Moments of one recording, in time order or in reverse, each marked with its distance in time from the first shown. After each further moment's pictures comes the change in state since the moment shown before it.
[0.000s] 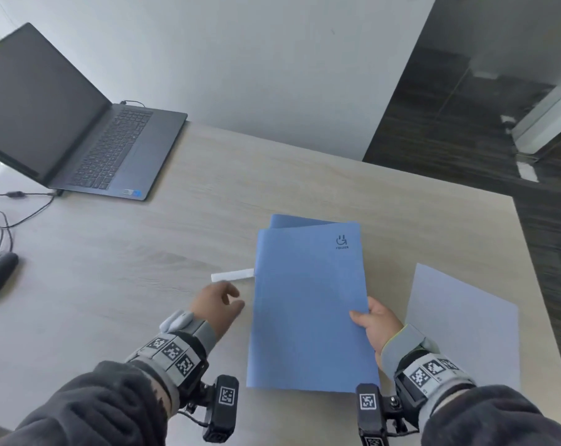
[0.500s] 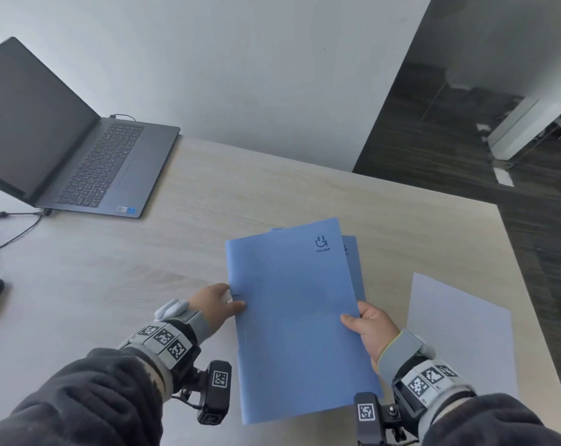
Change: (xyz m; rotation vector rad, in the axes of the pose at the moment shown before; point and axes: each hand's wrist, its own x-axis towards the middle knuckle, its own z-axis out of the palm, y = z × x) left_hand 0.045 0.003 -0.033 0.140 -0.272 0.005; right_hand -0.009 -0.024 0.025 0.048 -0.034 -0.070
